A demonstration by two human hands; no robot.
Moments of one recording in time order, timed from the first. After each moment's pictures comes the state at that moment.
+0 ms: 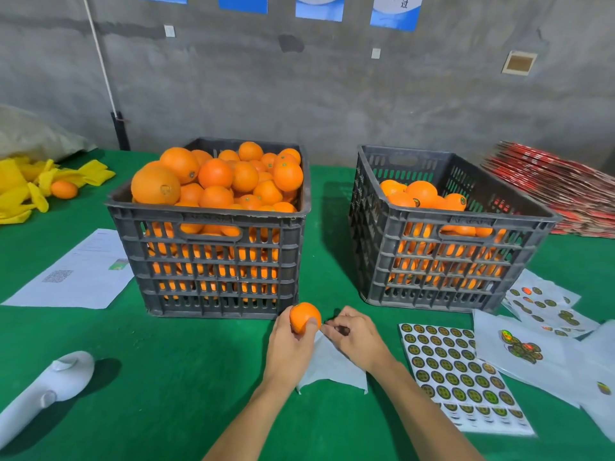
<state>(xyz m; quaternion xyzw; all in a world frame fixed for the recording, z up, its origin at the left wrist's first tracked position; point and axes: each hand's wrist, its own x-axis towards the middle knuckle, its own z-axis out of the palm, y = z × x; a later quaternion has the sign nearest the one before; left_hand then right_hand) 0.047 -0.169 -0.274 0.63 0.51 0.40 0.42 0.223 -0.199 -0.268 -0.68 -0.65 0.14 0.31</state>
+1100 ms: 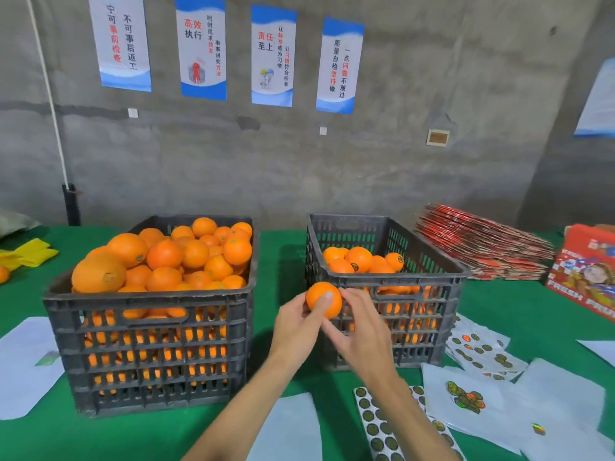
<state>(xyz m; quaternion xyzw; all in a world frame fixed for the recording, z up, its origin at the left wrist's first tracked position) 0.133 -0.171 -0.088 0.65 0.30 0.45 0.53 0.263 -0.237 -0.108 -0.61 -0.61 -0.21 0.46</state>
